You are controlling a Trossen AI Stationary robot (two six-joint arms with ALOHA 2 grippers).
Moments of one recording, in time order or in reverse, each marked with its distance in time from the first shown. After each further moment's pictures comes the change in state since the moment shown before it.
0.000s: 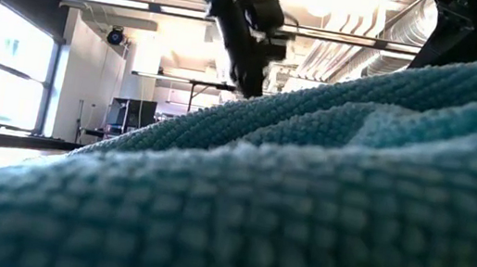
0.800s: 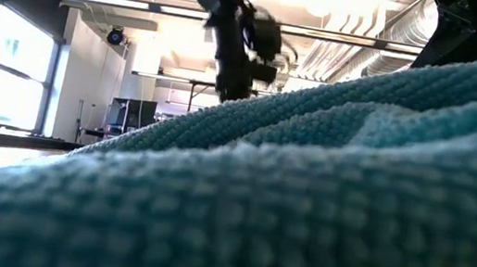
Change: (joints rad) left arm 0.002 0.075 -0.001 -0.184 0.033 0.049; right arm 0.000 0.000 0.000 -0.013 0.001 -0.003
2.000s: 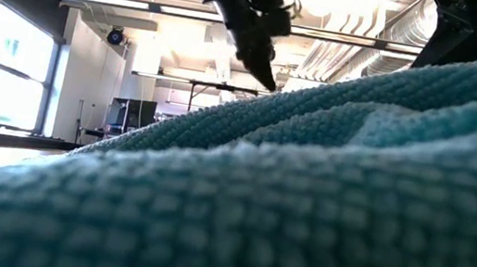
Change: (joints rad) left arm -0.030 -0.130 0.000 0.193 0.129 0.042; right arm -0.006 0.000 0.000 -0.007 0.009 0.036
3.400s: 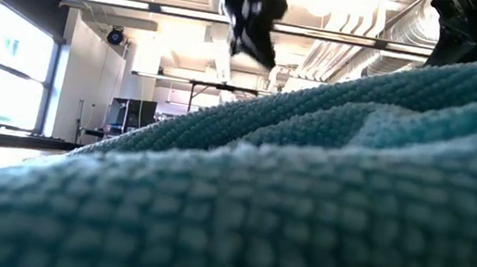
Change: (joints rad) left arm -0.034 -0.095 0.000 -0.075 0.042 -0.383; right arm -0.011 0.000 0.000 -0.088 -0.015 0.007
